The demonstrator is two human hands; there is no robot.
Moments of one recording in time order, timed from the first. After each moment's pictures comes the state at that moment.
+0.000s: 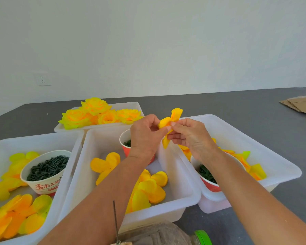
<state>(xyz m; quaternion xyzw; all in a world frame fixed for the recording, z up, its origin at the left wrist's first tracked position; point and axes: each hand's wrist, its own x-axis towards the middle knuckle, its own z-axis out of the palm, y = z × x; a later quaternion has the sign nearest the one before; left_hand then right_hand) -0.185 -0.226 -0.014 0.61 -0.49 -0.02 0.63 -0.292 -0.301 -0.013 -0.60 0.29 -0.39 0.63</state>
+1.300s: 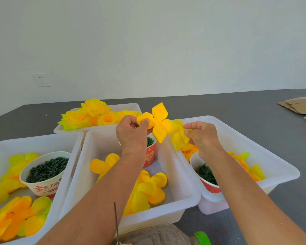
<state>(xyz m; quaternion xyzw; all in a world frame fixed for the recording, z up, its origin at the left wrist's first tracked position) -0.171 -0.234 -0.013 0.55 -0.26 -0.08 0.79 -0.298 -0.322 -0.021 -0.60 0.47 -0.45 0.46</state>
